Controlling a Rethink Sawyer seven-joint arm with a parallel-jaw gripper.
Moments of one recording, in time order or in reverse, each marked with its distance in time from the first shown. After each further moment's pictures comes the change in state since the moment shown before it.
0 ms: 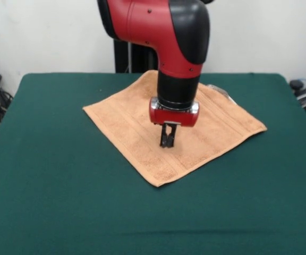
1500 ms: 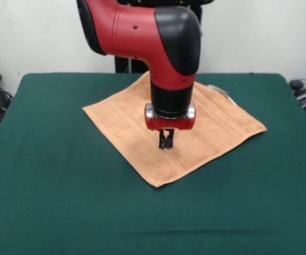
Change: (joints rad) arm -0.066 0.018 0.059 -0.151 -0.134 0.298 0.000
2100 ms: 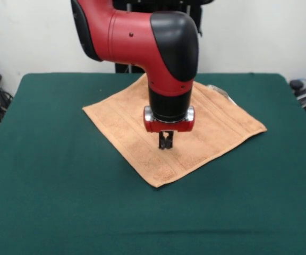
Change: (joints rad) arm -0.005 0.015 0.007 -0.054 -0.012 0.097 0.000
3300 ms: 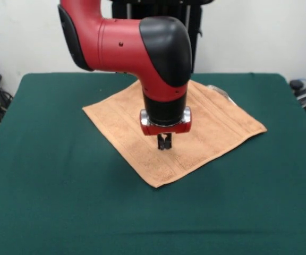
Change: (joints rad) arm -0.077 0.011 0.089 -0.056 -0.090 0.127 0.000
